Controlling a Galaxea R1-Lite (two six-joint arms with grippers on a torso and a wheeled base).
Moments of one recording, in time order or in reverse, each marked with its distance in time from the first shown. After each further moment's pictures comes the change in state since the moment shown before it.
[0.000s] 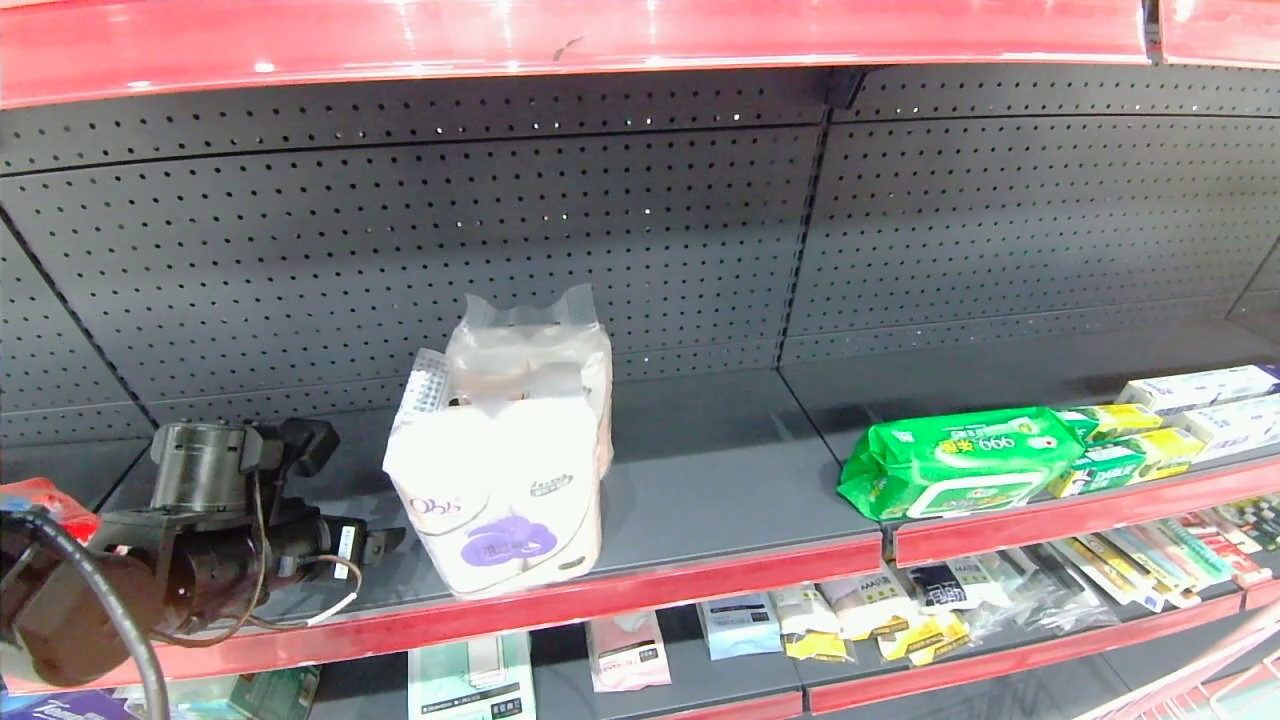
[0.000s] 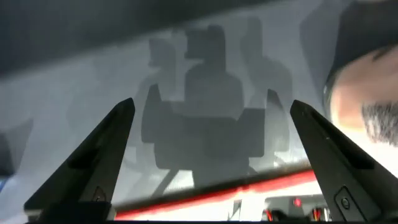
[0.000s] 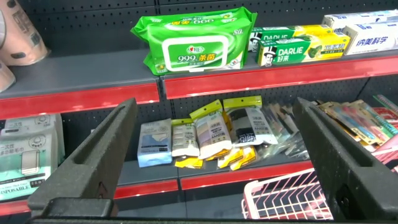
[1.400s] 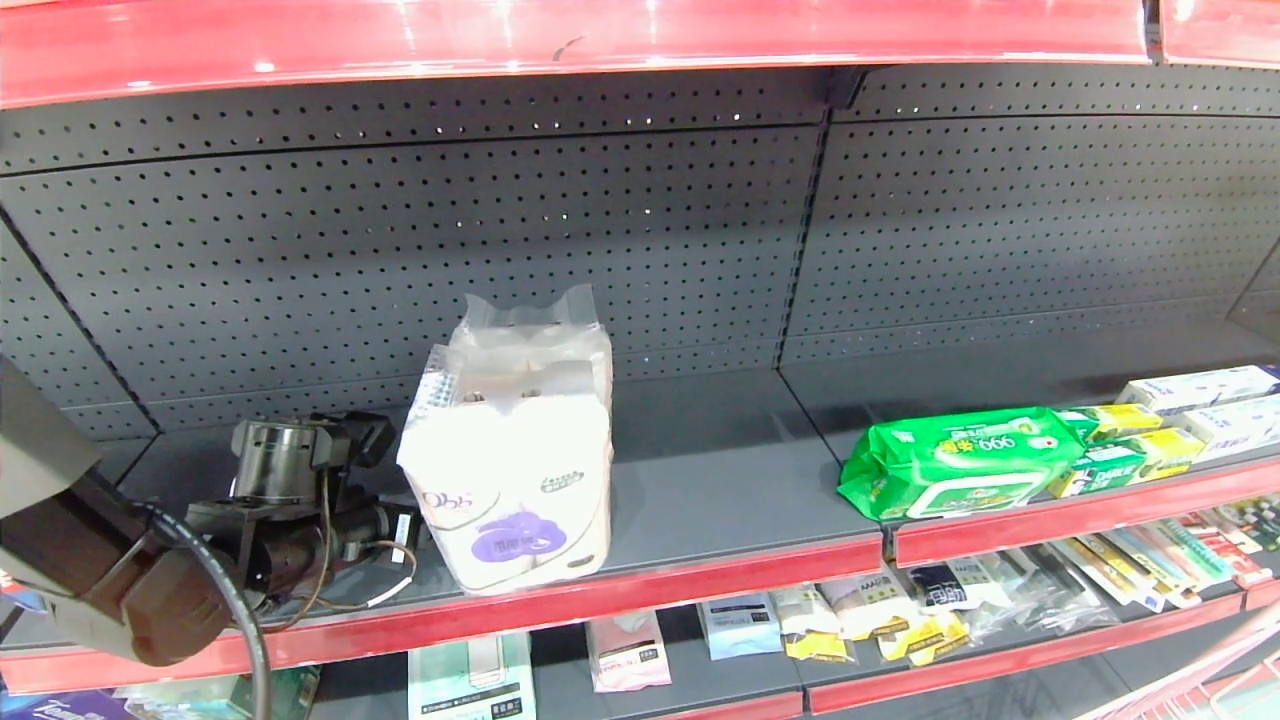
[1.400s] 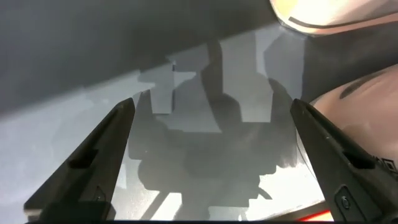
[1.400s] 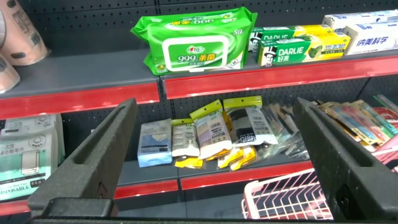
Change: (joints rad) left arm -0.092 0.137 -0.054 -0.129 -0.013 -0.016; right arm 0.000 0.000 0.000 0.000 0.000 0.001
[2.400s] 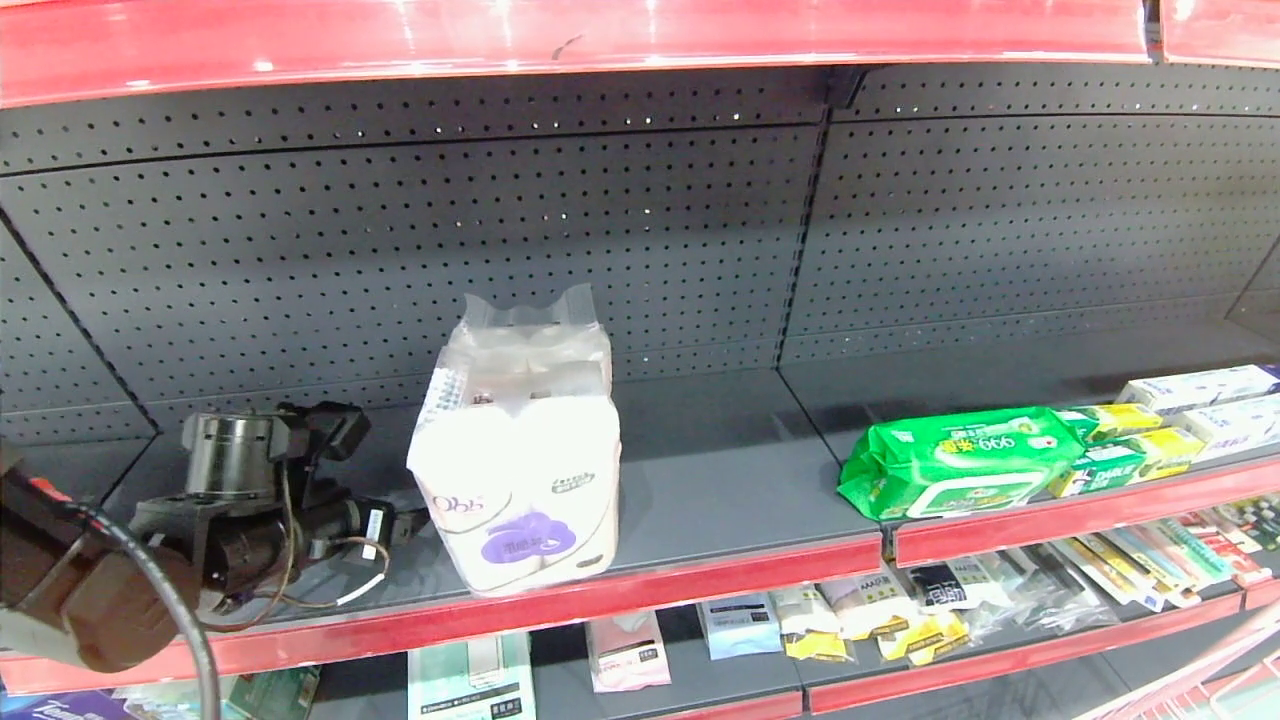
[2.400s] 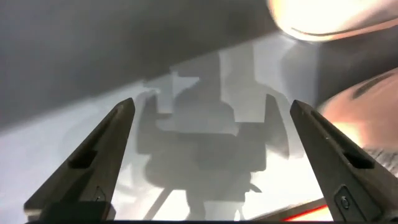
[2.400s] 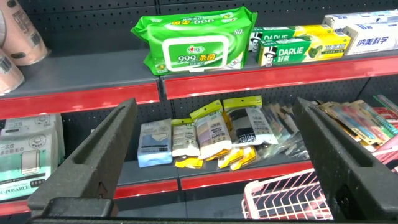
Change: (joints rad) left arm 0.063 -0.099 0.028 0.038 -0.013 0.077; right arm 0.000 0.000 0.000 0.000 0.000 0.000
